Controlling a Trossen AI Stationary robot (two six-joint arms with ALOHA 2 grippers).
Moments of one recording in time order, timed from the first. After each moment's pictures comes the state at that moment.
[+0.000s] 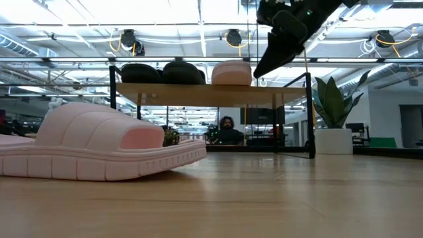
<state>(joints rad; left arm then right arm) -0.75 1.86 1.55 -0.81 -0.94 -2.39 0.01 1.34 0.96 -0.41 0.28 0.11</state>
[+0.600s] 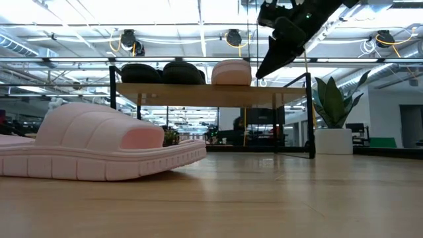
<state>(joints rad) -0.75 1.86 1.55 -0.81 -0.94 -2.39 -0.03 1.33 0.96 -0.44 0.32 0.08</state>
